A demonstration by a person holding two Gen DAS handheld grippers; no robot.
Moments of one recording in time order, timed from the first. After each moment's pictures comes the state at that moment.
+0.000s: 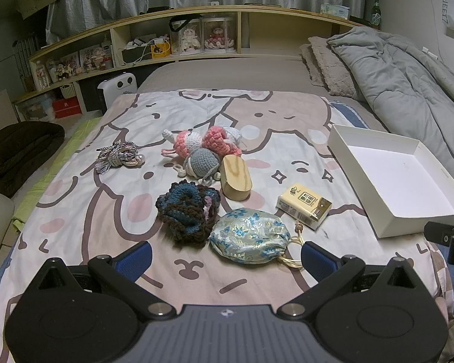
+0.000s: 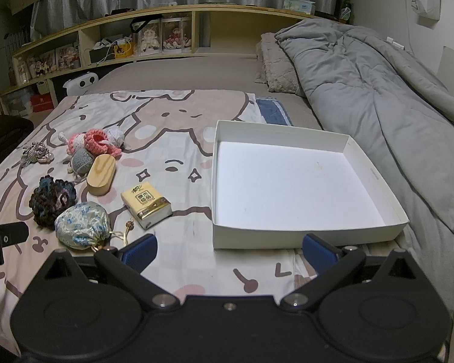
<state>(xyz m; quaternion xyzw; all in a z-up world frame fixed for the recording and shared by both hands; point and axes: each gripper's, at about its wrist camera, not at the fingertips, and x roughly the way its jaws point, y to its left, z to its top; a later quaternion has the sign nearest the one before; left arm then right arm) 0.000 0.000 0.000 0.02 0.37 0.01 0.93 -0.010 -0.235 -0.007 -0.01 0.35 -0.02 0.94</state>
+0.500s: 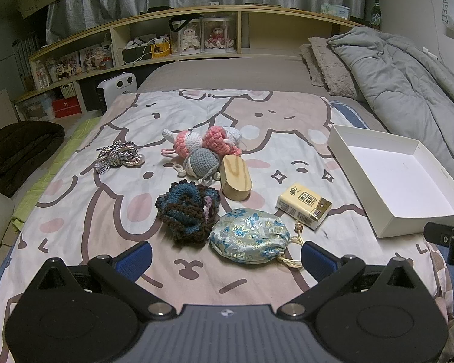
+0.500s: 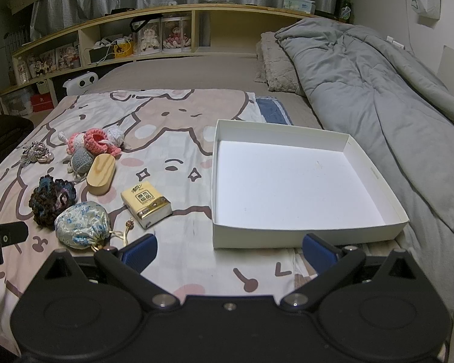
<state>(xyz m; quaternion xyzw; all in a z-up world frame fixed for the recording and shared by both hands) 0.000 0.000 0.000 0.02 0.37 0.01 0.93 -0.009 -0.235 -0.008 -0.01 0.35 -0.02 0.94</state>
